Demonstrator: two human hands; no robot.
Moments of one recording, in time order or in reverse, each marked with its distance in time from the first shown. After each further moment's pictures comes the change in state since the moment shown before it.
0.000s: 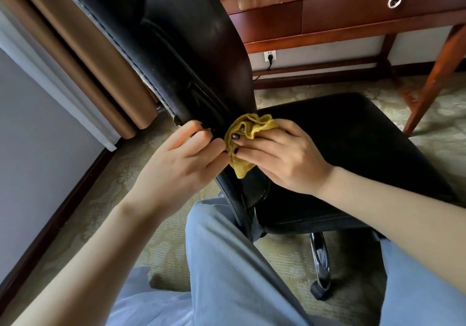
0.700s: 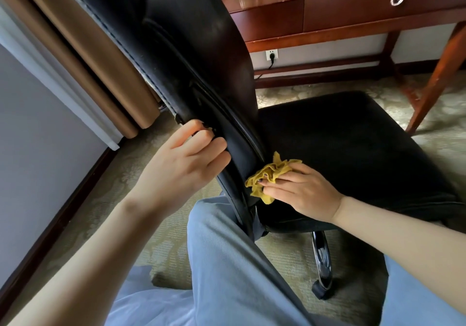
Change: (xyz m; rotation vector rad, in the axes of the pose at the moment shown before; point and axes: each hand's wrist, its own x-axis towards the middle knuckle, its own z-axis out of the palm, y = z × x) left_hand 0.000 0.000 -0.001 0.014 -0.035 -0.006; right_hand -0.088 -0.014 0.009 0.038 -0.332 0.006
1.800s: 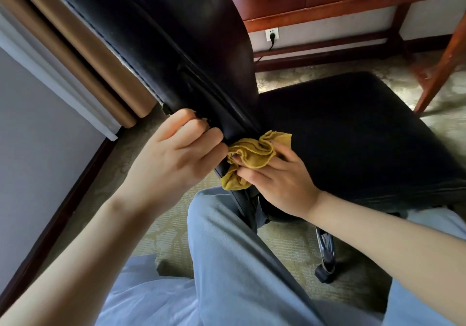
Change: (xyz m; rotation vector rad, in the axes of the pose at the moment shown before) left_hand 0.001 -0.002 0.001 -0.044 -0.014 -0.010; right_hand 0.050 -0.031 0.015 -0.025 0.343 0.163
